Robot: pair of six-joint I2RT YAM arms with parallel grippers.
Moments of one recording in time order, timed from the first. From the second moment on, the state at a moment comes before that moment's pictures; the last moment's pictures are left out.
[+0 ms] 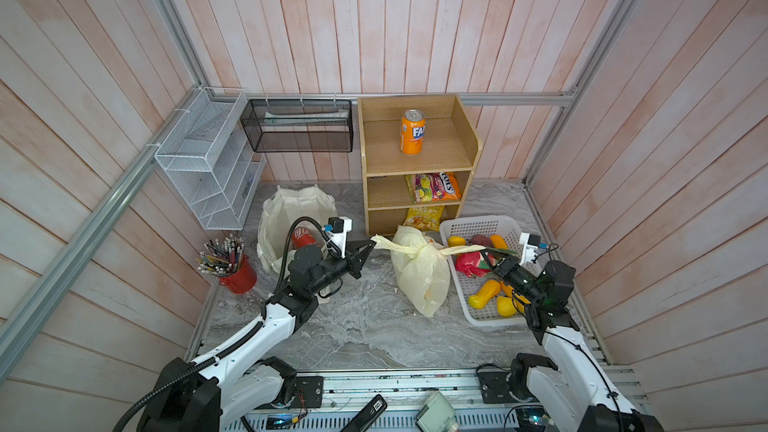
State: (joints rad) left arm -0.50 1.09 0.58 0.46 0.42 -0.40; right arm -0.07 0.84 0.33 0.33 -0.73 0.92
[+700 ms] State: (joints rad) left arm -0.67 1.31 0.82 0.40 0.48 -0.32; right arm 0.47 1.22 0.77 0.22 -0.56 0.68
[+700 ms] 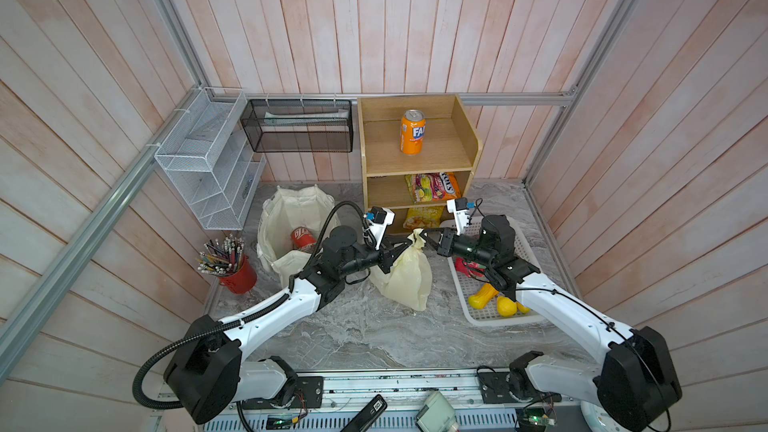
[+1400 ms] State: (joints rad) left arm -0.64 1.31 0.81 0.37 0.40 -0.29; right arm 0.42 0.99 0.50 0.34 -0.50 0.72
